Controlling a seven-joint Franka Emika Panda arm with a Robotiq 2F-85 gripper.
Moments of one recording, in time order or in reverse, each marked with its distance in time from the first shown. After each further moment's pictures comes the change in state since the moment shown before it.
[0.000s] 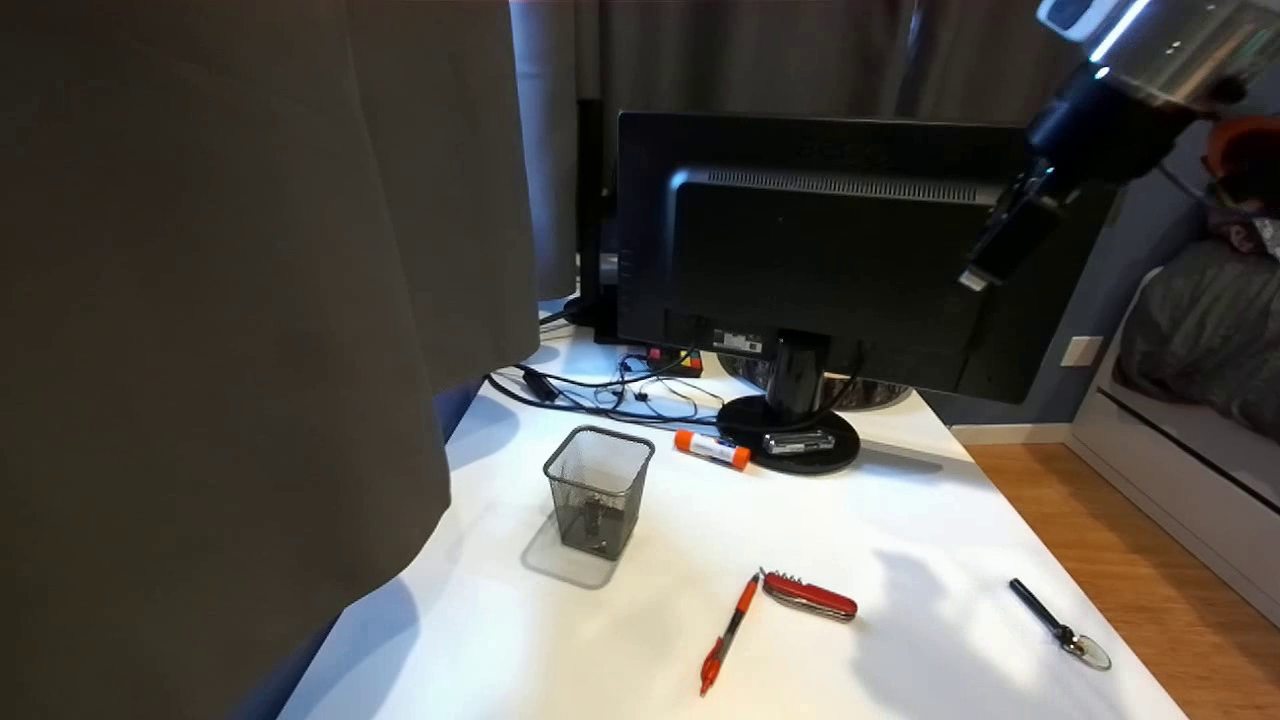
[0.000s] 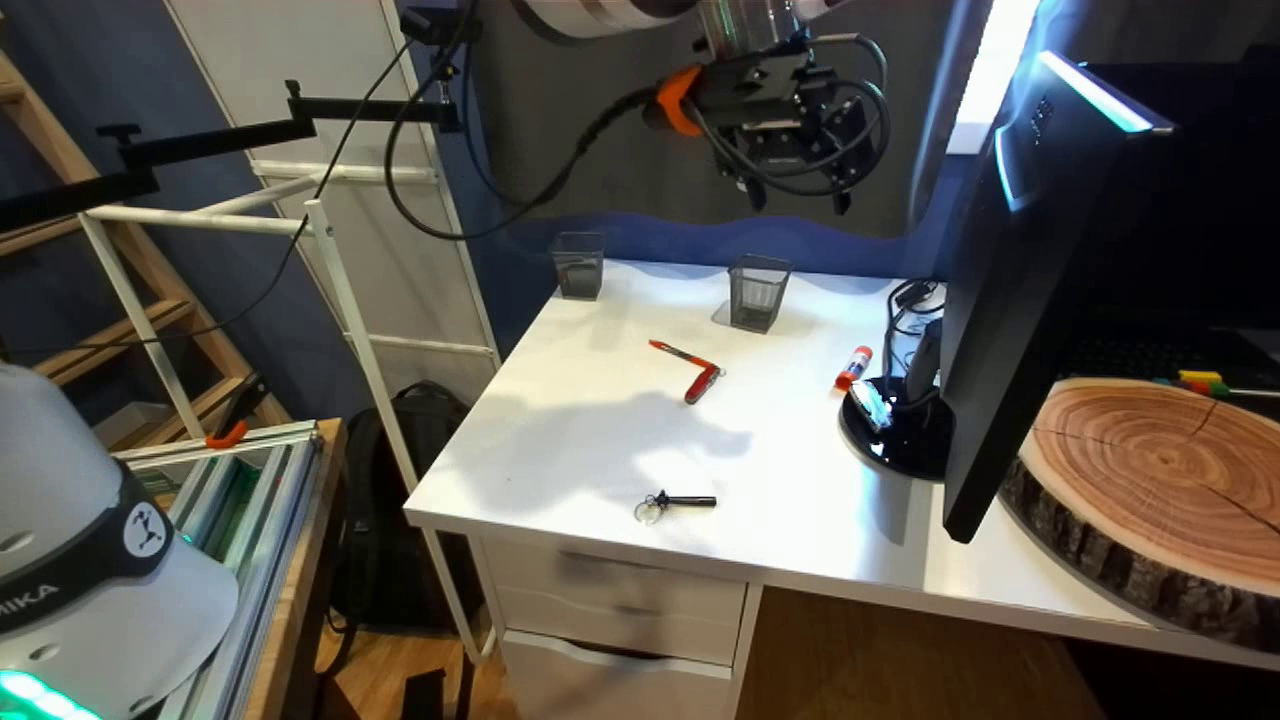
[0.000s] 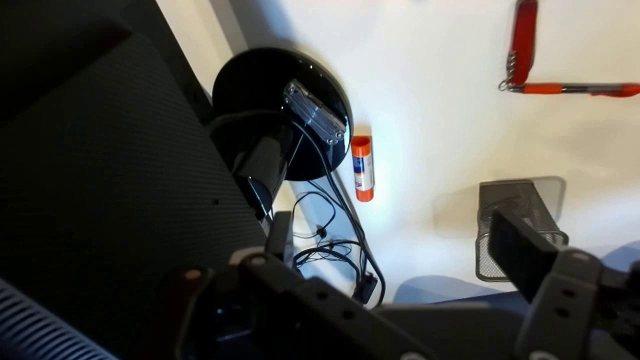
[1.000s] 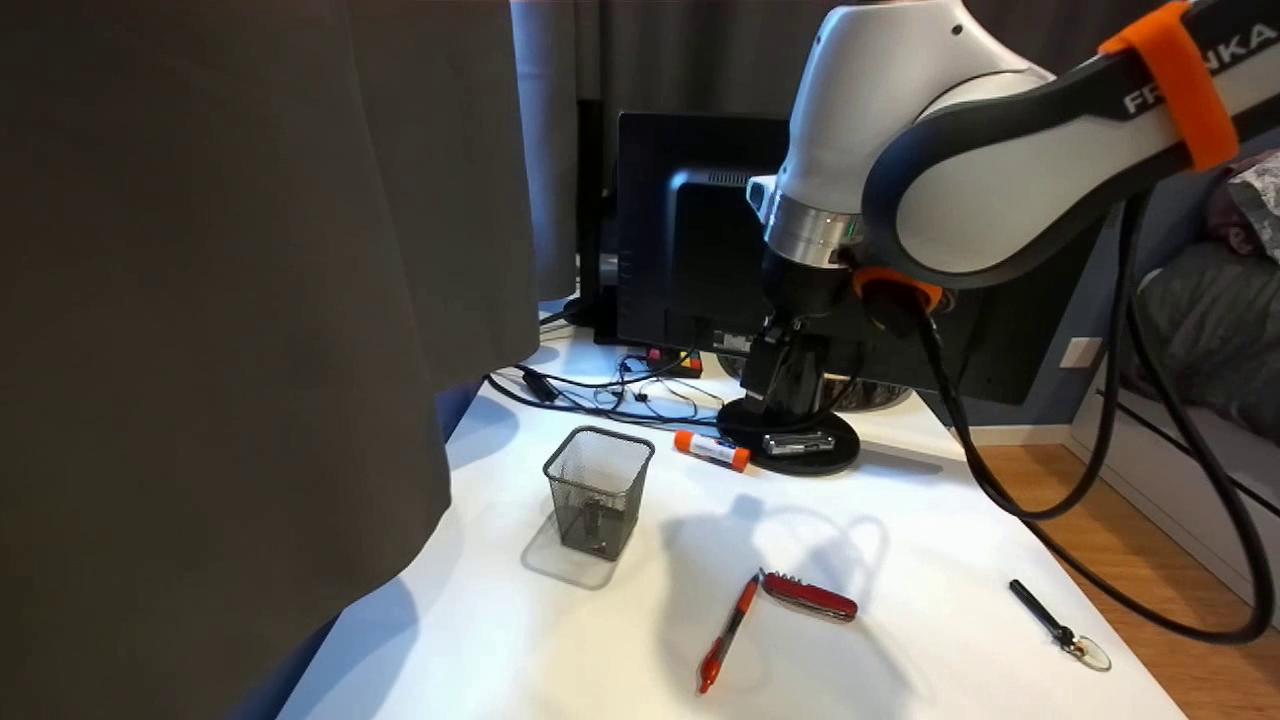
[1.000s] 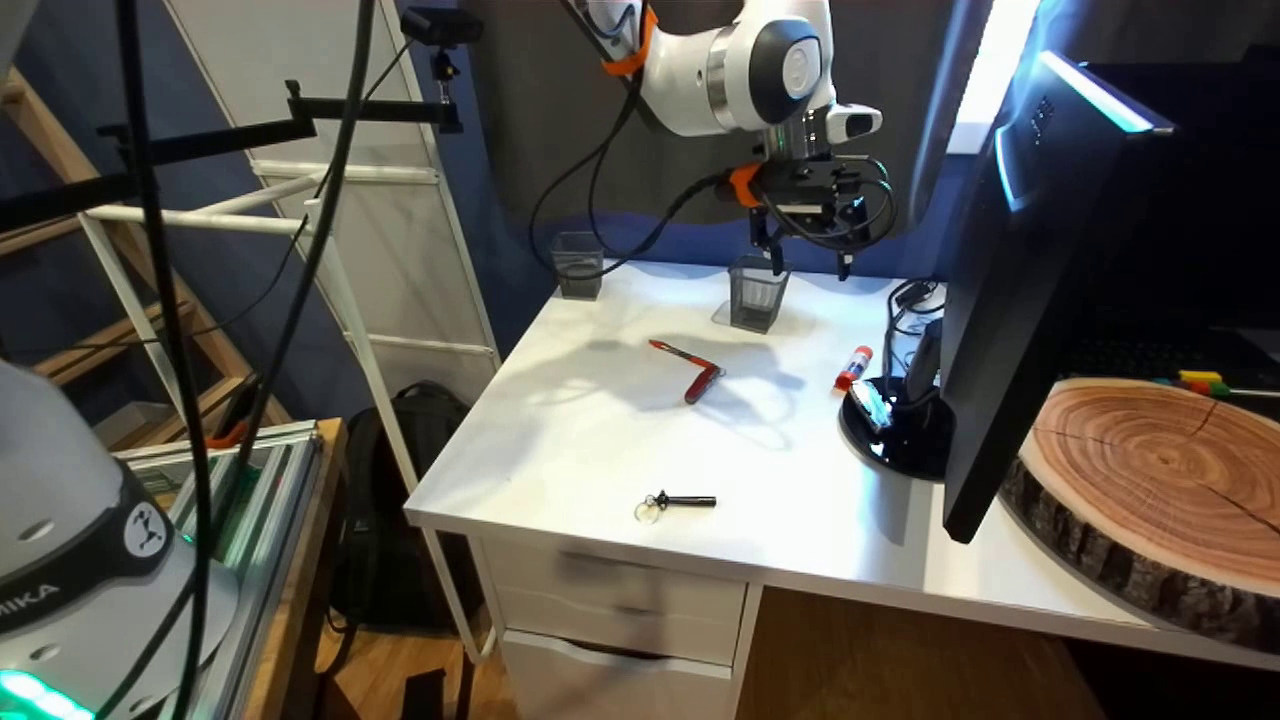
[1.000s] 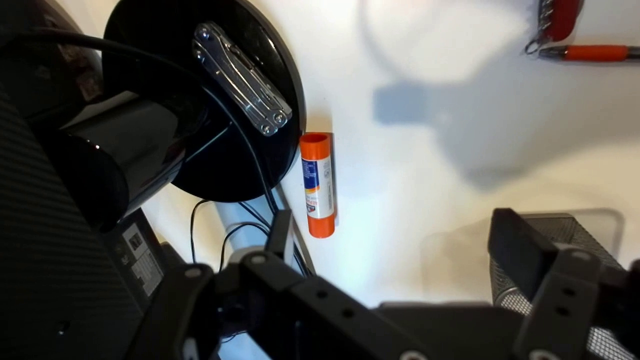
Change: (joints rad) arm 0.159 0.618 -0.019 0.707 -0.147 -0.327 0.141
